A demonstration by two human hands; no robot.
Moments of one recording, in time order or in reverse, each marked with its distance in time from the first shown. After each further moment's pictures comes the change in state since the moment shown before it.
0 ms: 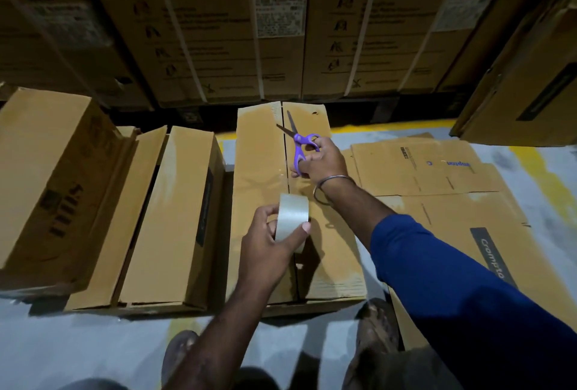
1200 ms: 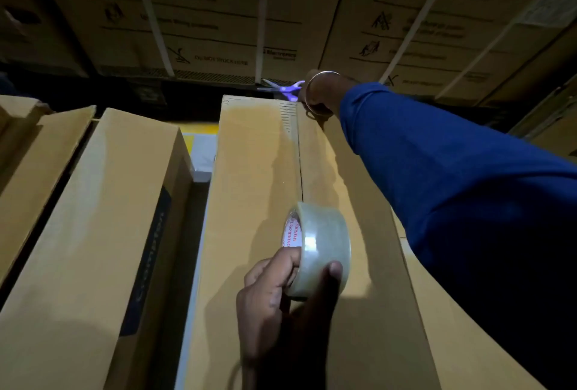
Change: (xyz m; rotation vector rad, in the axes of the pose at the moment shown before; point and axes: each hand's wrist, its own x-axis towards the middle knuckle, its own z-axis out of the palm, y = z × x) left_hand 0.159 -0.075 0.030 -0.241 0.091 0.139; right_hand 0.380 0.011 0.076 -0.871 -0.086 -0.045
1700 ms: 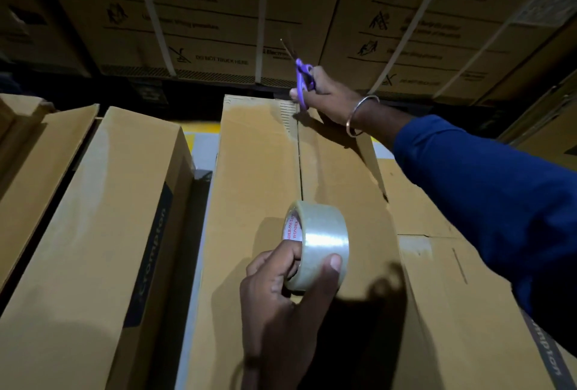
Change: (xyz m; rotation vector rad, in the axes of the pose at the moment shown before) left_hand 0.004 -0.001 0.000 0.078 -0.019 0.157; right_hand -0.092 0.013 -0.028 0.202 -0.193 -0.368
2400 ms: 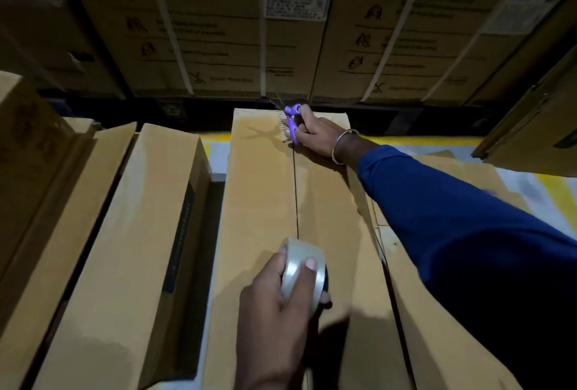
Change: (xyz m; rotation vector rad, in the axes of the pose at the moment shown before) left_hand -0.067 0.081 -0.015 0.102 -0.069 -0.302; right_hand -0.054 -0.006 0.023 -0.233 -0.036 -0.017
